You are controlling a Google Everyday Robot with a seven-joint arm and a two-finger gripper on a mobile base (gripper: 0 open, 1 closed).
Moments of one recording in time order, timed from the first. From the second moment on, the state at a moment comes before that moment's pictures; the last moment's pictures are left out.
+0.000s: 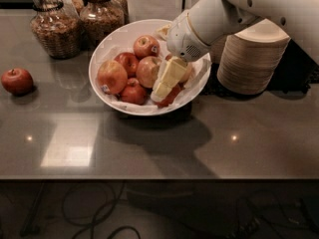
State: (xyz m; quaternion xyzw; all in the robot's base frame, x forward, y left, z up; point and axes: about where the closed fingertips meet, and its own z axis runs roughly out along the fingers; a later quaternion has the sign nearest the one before) arm 0.579 0.003 0.926 -0.68 0.63 0.14 0.34
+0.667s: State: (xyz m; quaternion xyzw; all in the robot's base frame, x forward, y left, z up) arm 0.578 0.003 0.927 -0.68 0.63 0.14 0.34
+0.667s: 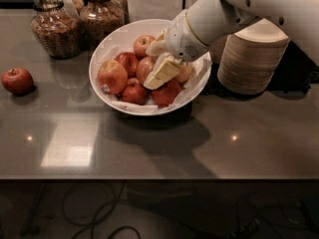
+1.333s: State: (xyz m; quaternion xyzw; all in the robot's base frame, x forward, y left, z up) arm 0.578 0.003 0.927 -0.68 0.63 0.14 0.34
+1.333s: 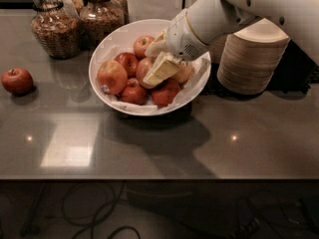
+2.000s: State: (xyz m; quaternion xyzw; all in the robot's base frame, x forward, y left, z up) arm 0.576 0.003 0.918 -0.68 0.63 0.15 0.34
